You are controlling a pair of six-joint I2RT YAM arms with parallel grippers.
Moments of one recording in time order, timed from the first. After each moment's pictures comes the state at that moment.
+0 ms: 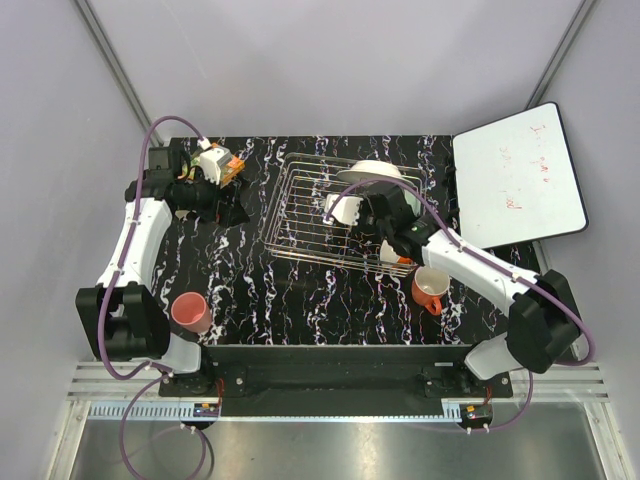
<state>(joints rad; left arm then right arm) 0.07 1.46 1.32 -0.79 0.69 0.37 0.66 1.47 1.09 -0.21 0.16 -0.93</state>
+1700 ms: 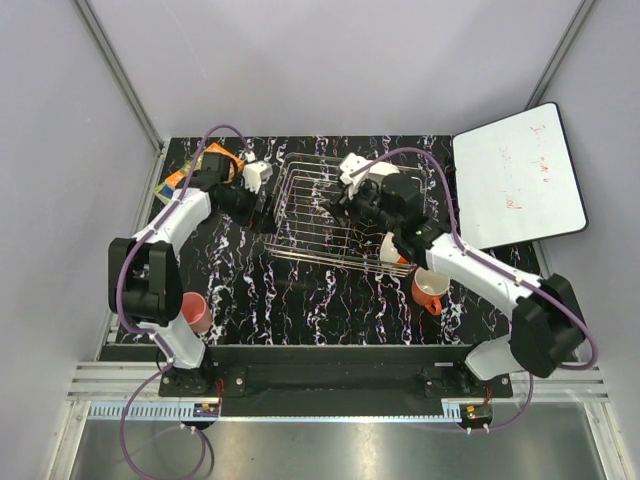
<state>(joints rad) -0.12 1.70 1.31 -0.65 0.57 0.33 0.65 1.40 1.02 0.27 -0.22 -0.21</state>
